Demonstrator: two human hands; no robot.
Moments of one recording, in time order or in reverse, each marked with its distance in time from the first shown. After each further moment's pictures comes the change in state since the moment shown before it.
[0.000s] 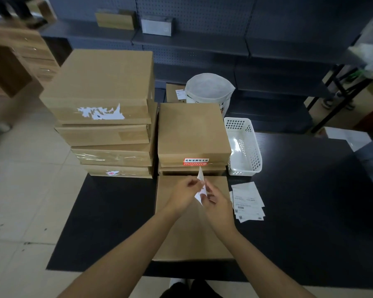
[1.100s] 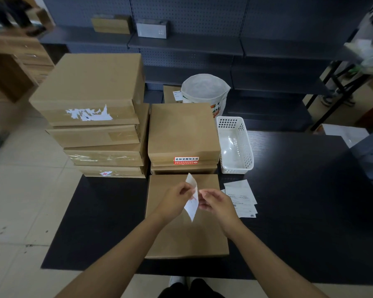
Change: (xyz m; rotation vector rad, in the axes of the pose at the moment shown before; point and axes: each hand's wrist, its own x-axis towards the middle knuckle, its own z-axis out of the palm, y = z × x) left_hand -0.017 -0.008 0.011 0.210 -0.027 0.055; right_hand 0.007 0.015 -0.040 0.427 -0.170 0.295
